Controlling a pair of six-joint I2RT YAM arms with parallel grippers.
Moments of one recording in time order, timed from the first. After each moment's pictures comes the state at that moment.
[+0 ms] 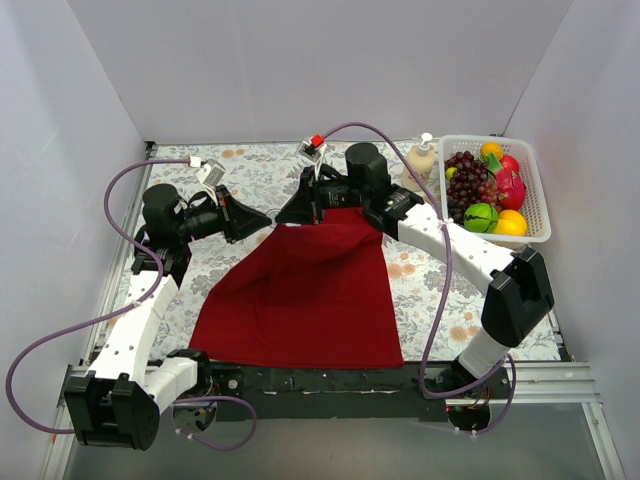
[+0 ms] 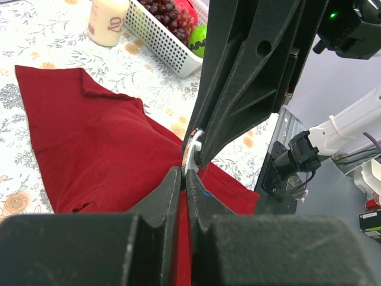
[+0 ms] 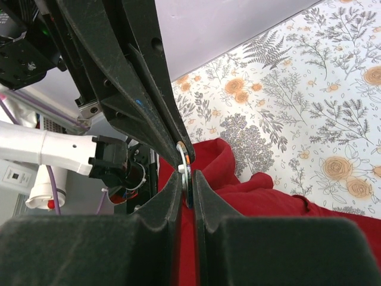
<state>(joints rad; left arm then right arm) -0.09 1.01 0.86 0.02 1.03 -0.35 0.75 1.64 1.41 0.04 -0.78 0.36</state>
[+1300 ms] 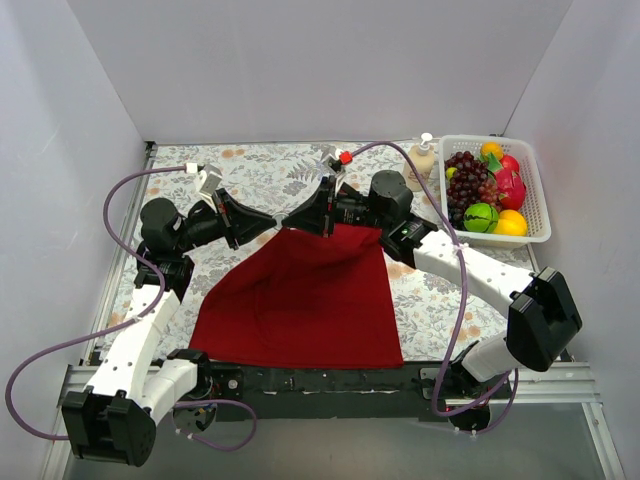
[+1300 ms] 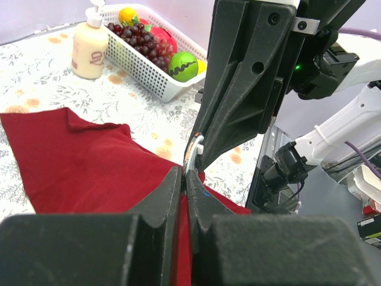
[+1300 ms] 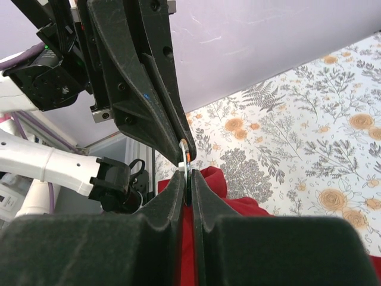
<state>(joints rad) -0.12 0.93 0.77 0.24 1.00 -0.49 0.77 1.46 1.11 0.41 -0.68 0.44</state>
